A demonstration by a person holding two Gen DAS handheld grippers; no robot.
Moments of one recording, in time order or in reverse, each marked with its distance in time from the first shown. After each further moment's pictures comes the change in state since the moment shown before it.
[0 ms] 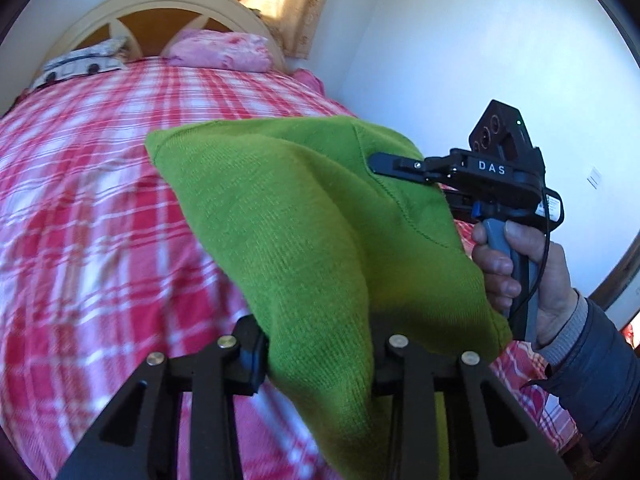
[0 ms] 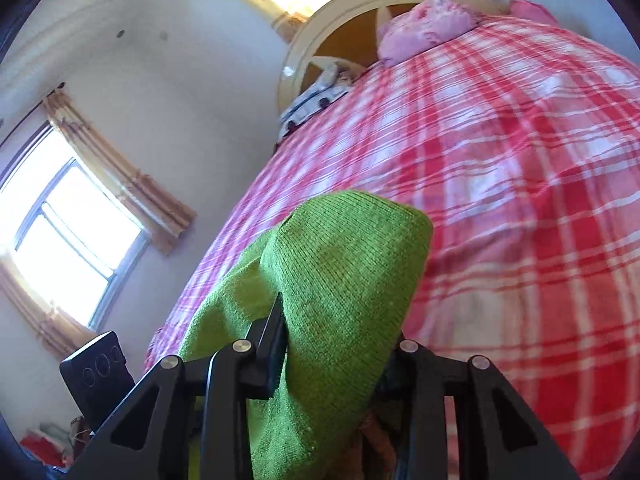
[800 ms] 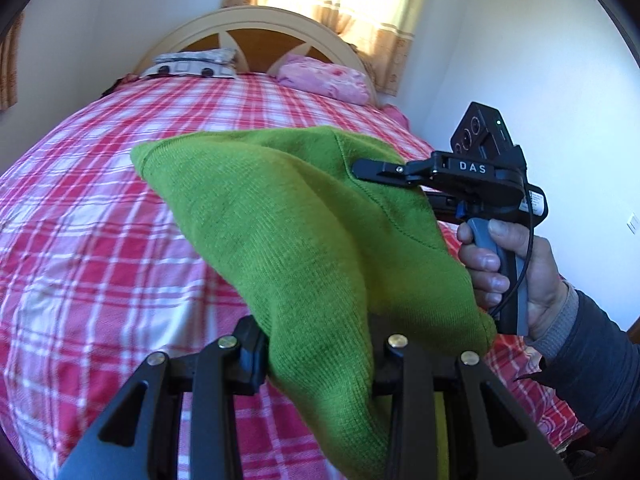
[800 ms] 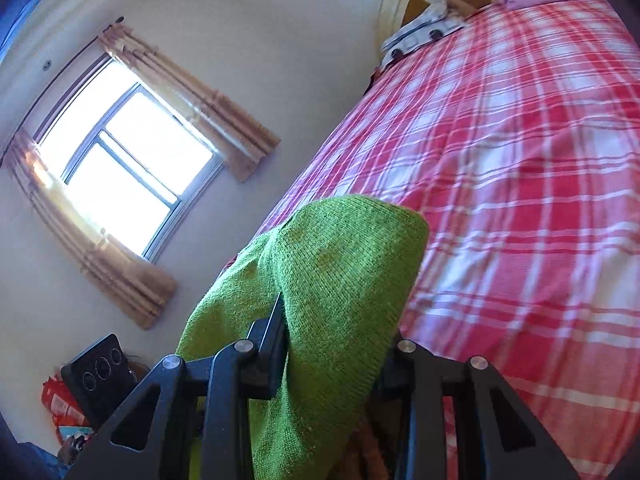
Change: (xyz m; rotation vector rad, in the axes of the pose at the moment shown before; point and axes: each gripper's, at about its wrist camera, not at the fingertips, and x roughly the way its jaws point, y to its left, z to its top) left arm -0.144 0.089 -0.081 -0.152 -0.117 0.239; right arm 0.157 0.173 -0.064 -0.126 0.224 0.267
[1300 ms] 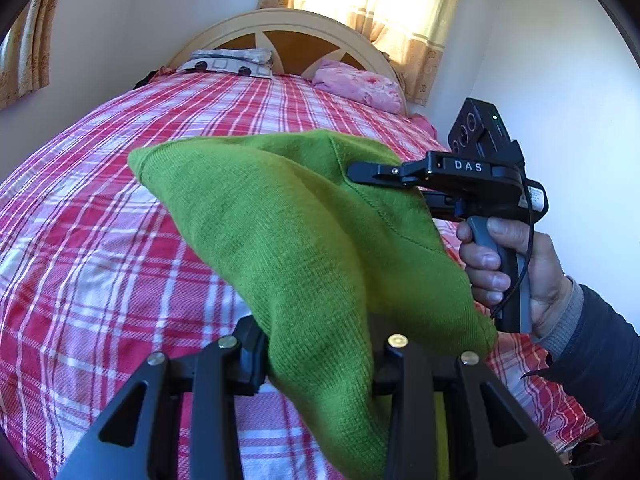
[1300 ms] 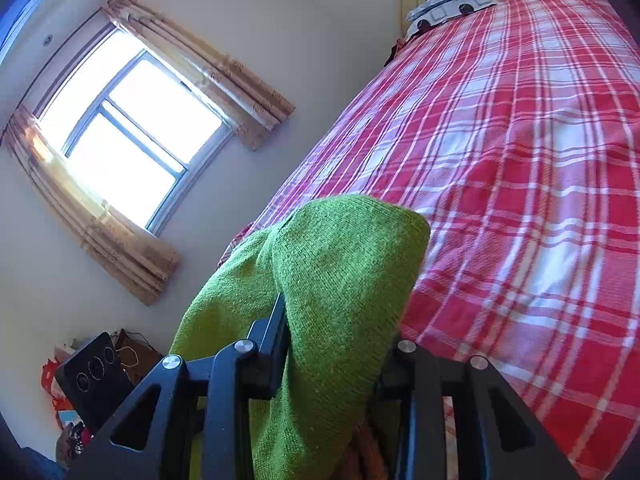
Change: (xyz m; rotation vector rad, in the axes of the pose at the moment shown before) left arm -0.027 0.053 -0.021 -0.063 -0.017 0.066; right arm 0.090 0.036 0.000 -0.039 0.103 0.023
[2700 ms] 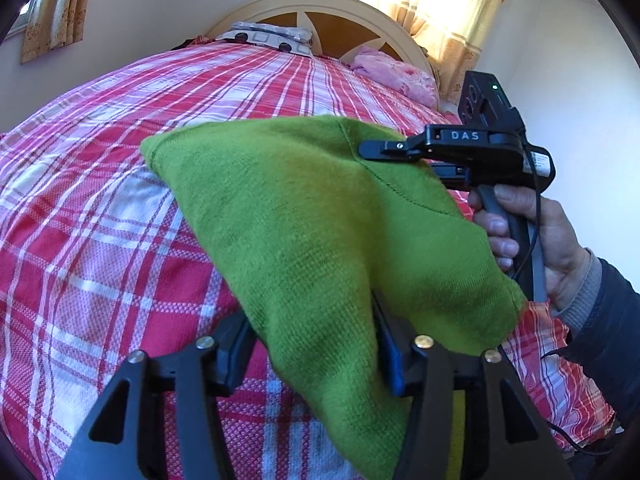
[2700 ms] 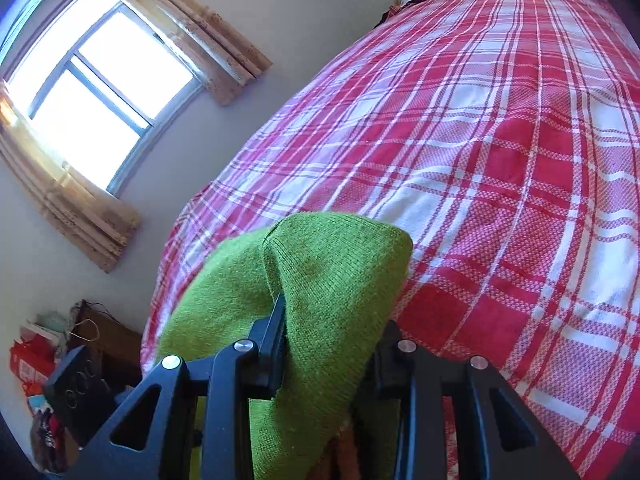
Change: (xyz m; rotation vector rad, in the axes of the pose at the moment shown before) left arm 0.004 0.049 -0.049 -0.098 0.045 0.051; right arm 0.088 -0.002 -0.002 -0.051 0.141 -0.142
